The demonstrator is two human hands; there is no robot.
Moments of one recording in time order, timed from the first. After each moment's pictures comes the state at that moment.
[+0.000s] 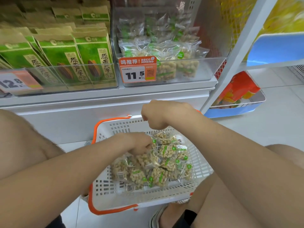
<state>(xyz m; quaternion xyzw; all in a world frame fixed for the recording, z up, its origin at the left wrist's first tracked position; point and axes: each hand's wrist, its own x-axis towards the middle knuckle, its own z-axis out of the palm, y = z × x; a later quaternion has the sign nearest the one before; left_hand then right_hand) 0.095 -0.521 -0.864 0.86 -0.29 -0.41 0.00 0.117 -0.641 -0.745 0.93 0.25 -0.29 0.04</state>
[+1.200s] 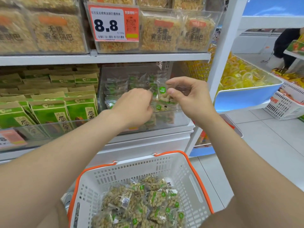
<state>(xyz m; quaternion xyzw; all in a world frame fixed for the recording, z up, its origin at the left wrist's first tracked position) 0.193 -0.564 -0.650 0.97 -0.23 0.09 0.07 0.184 -0.770 -0.658 0.79 0.14 0.21 -0.55</state>
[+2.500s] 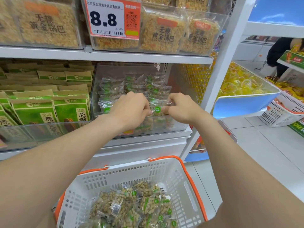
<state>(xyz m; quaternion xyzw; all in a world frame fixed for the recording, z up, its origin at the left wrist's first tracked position) 0.215 -0.566 -0.671 0.96 -0.20 0.06 0.17 0.224 -0.773 -0.666 0.97 0.04 -0.01 -0.23</state>
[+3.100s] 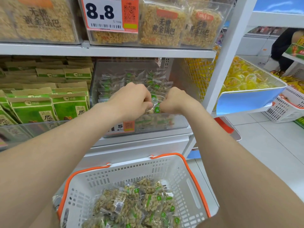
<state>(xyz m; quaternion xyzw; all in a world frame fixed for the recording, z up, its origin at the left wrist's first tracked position) 0.223 -0.562 -0.657 0.96 -0.22 0.03 0.16 0.239 -0.742 -0.659 0.96 -0.06 -0.10 -0.24</state>
